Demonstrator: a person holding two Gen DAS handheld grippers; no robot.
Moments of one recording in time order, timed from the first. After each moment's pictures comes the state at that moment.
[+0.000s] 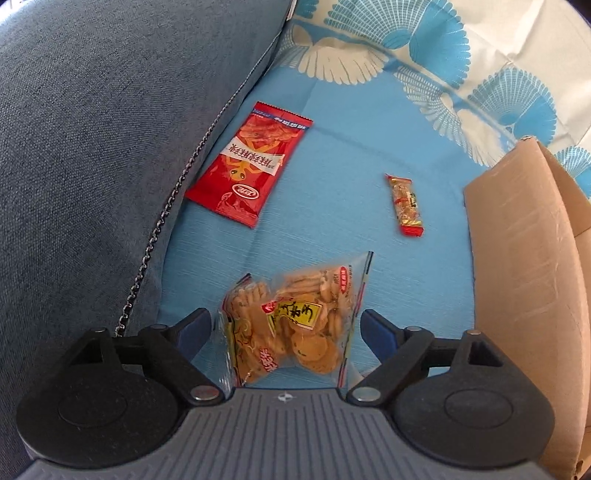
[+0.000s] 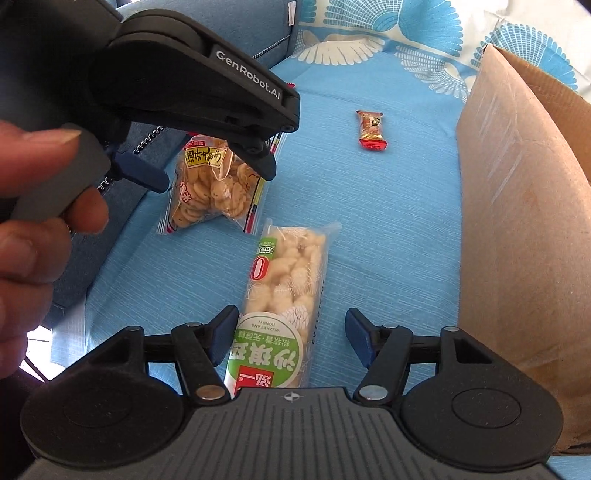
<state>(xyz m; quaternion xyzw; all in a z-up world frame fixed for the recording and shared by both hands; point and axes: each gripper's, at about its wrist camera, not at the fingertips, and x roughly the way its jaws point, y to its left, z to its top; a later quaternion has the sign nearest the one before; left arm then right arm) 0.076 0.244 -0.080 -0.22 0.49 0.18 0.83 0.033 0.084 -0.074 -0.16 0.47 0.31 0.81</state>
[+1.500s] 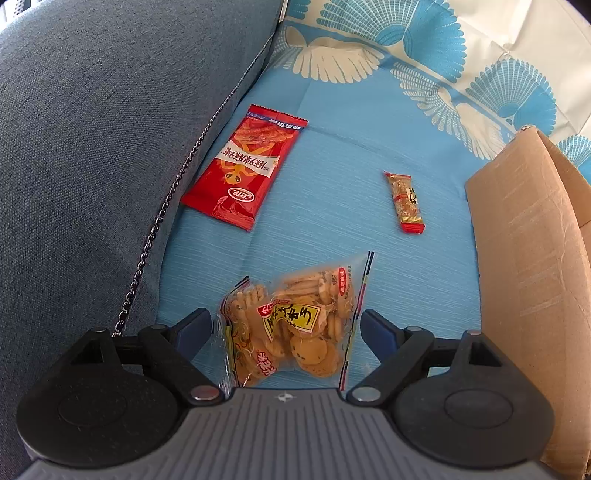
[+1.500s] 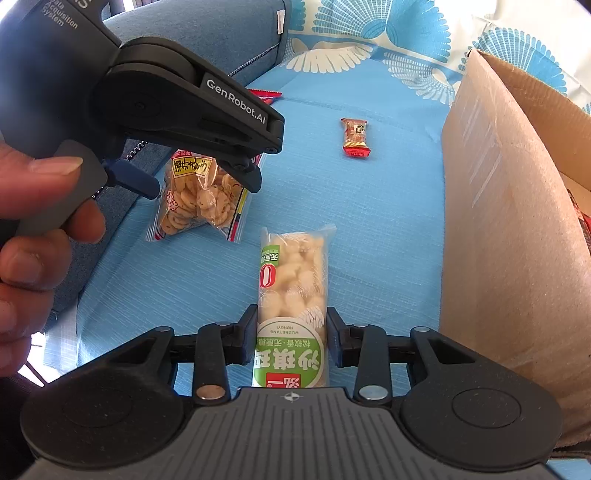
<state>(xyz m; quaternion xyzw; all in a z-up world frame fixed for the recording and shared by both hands) 0.081 0.236 -0.080 -0.20 0.49 0.19 0.83 0.033 0.082 -0.070 -0.15 0.46 0.30 0.82</state>
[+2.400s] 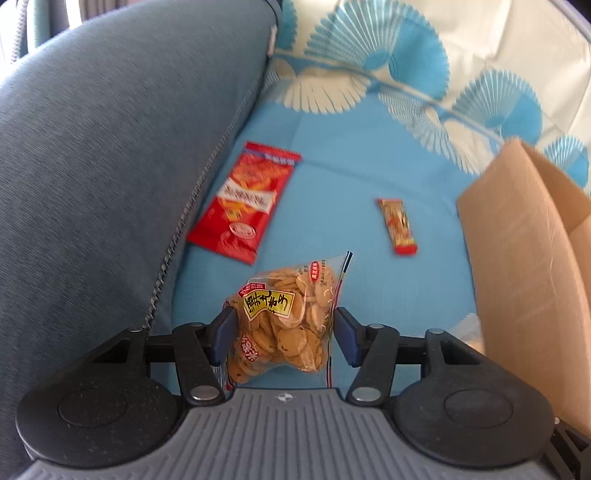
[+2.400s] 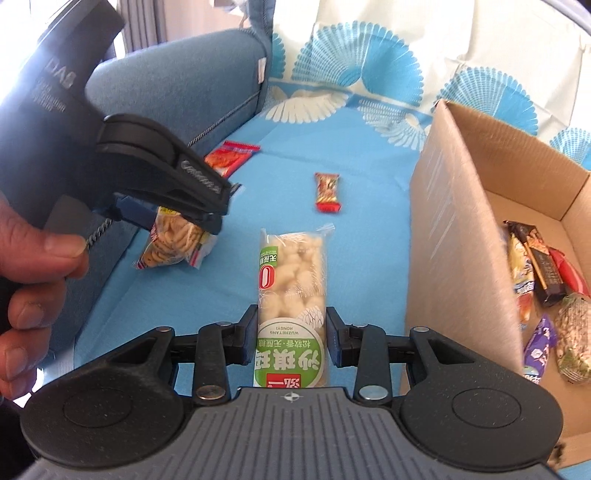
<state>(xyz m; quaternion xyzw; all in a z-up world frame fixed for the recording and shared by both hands) 0.075 0.236 -0.060 -0.17 0.45 0.19 0.86 0.035 0.065 -0.038 -0.14 0.40 0.28 0.86</state>
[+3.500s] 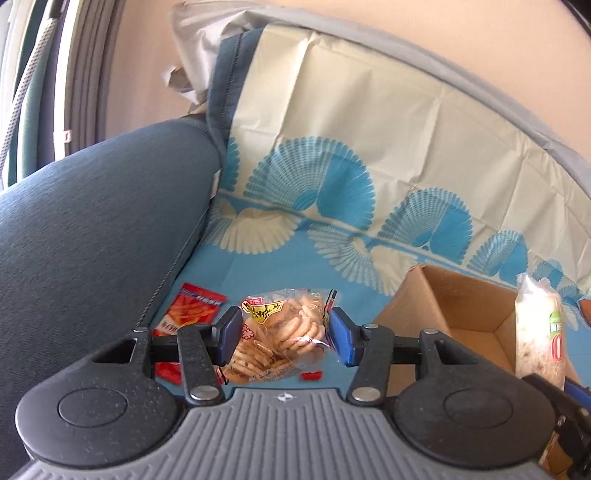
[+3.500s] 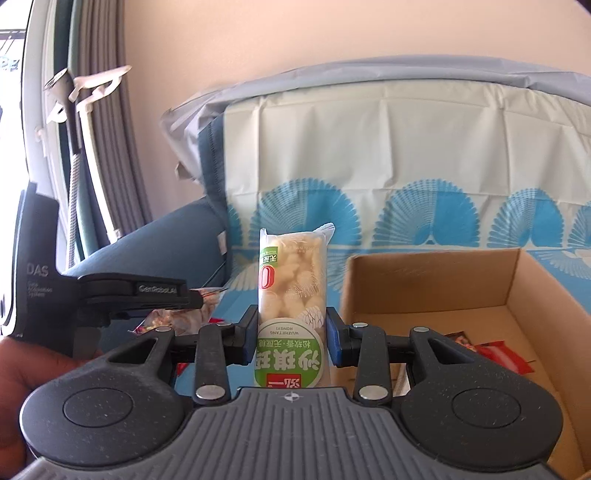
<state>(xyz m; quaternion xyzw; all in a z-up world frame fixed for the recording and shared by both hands) 0.072 0.181 0.010 -0.15 0.25 0.16 0.94 0.052 -0.036 0.050 0.01 0.22 0.28 0.94</state>
